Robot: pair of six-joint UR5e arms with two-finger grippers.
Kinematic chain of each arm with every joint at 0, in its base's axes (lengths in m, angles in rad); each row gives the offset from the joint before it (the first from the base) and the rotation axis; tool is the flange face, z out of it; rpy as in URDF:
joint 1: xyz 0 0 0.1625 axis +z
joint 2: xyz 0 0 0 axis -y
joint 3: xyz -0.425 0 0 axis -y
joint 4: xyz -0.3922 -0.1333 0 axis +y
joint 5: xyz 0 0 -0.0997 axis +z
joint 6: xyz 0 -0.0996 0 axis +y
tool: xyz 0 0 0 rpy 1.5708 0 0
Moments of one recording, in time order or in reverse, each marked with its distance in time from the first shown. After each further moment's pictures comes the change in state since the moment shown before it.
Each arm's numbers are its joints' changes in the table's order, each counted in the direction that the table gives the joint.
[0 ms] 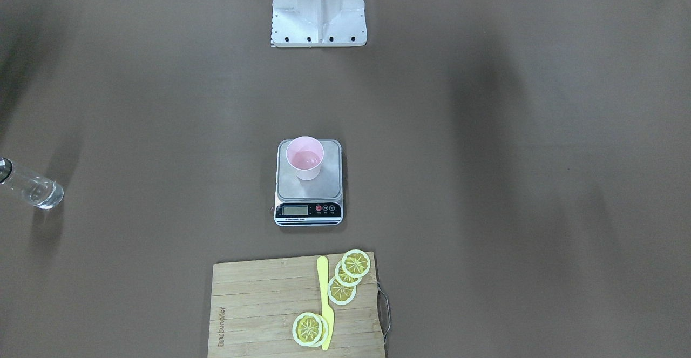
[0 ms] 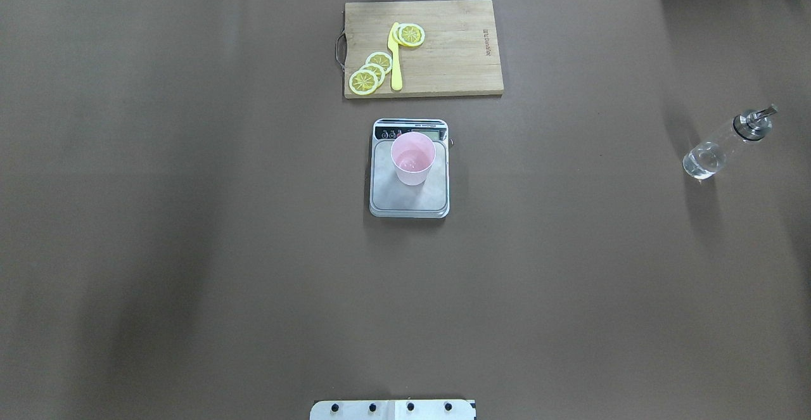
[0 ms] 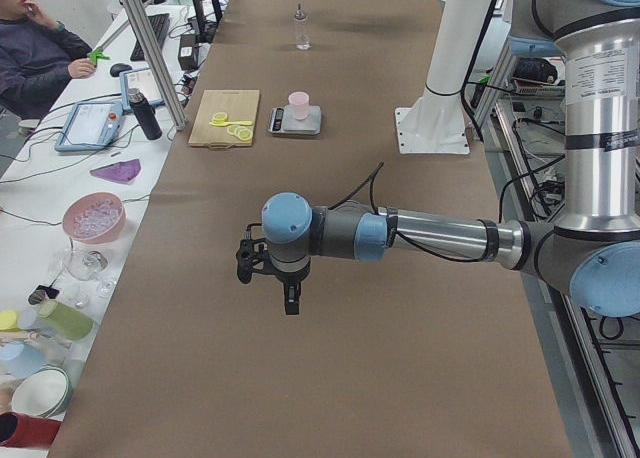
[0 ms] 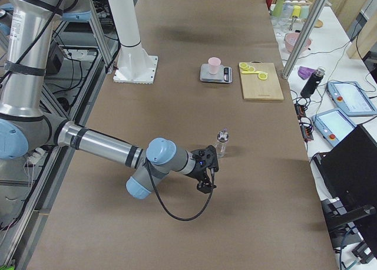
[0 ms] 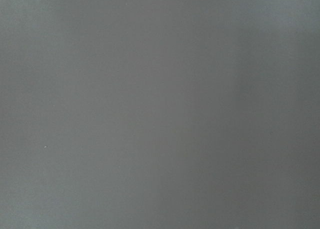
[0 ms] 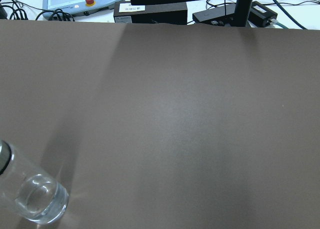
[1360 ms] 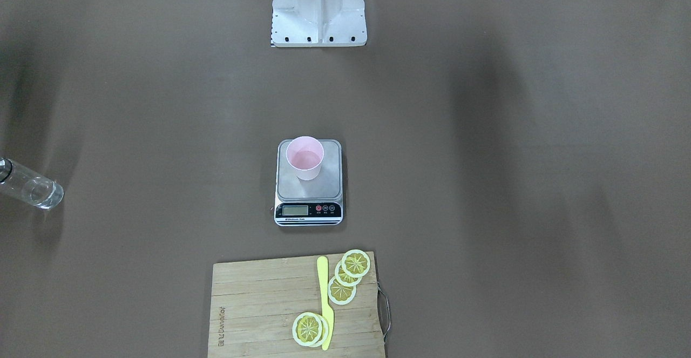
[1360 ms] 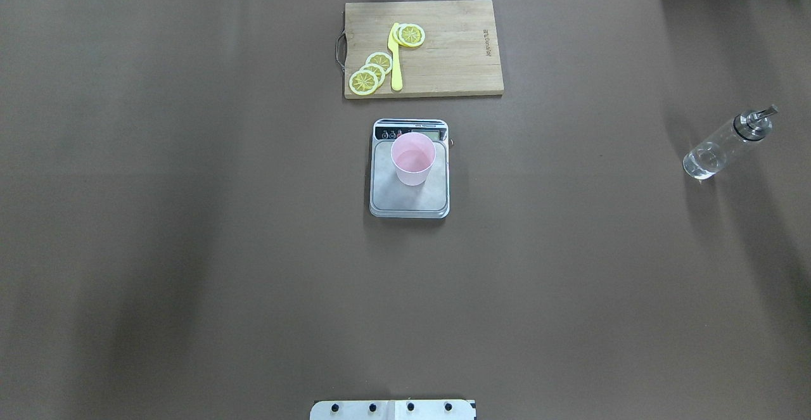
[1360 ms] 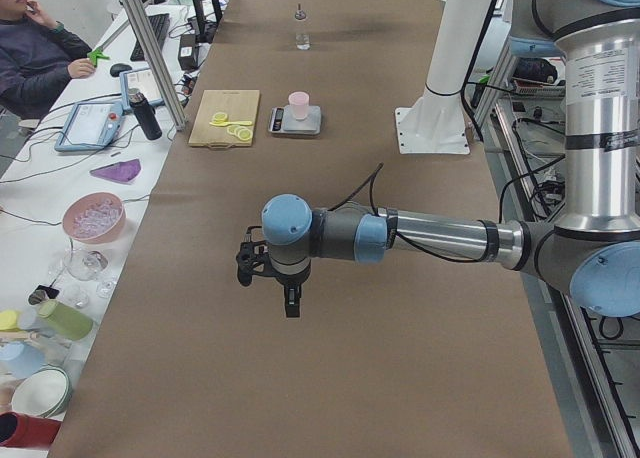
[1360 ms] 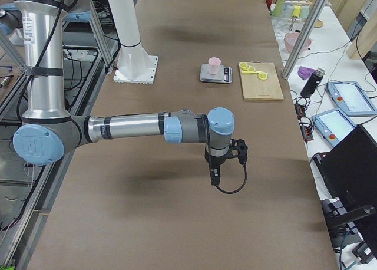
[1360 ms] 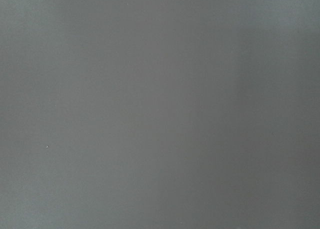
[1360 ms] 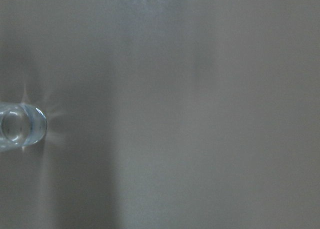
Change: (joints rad) left arm 0.000 0.000 0.007 -0.003 -0.012 -0.002; right arm -0.010 0.181 0.221 1.204 -0.018 0.471
